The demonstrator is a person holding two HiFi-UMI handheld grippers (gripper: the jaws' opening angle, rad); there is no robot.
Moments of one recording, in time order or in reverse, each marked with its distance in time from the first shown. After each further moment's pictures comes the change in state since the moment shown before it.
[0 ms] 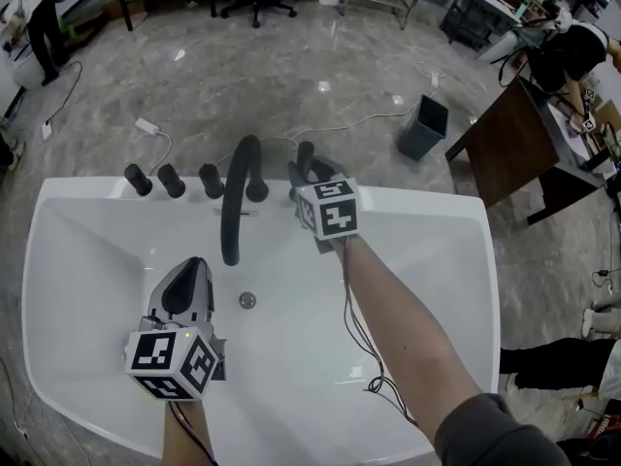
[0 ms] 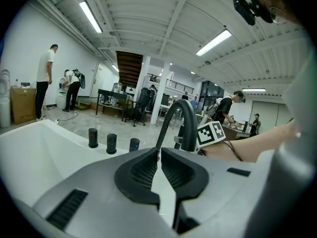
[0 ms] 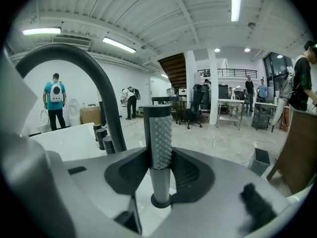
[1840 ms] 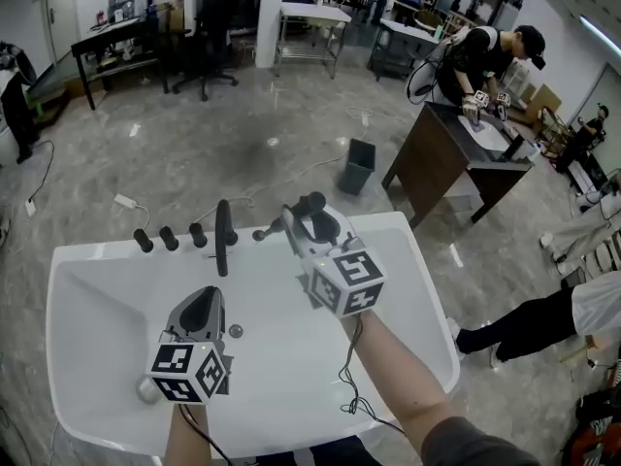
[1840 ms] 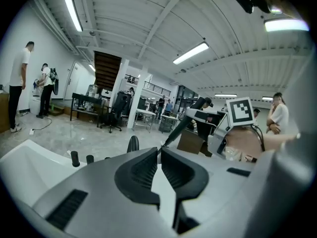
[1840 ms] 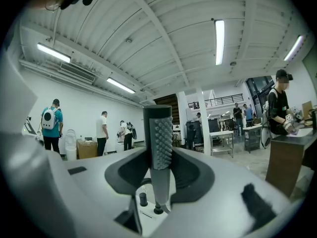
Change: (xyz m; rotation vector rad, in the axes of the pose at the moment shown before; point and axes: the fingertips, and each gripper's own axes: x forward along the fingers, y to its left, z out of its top) left arm -0.137 -0.098 0.110 0.092 -0.013 -0.271; right arm -0.320 0.078 0.212 0.052 -0.413 -0.075
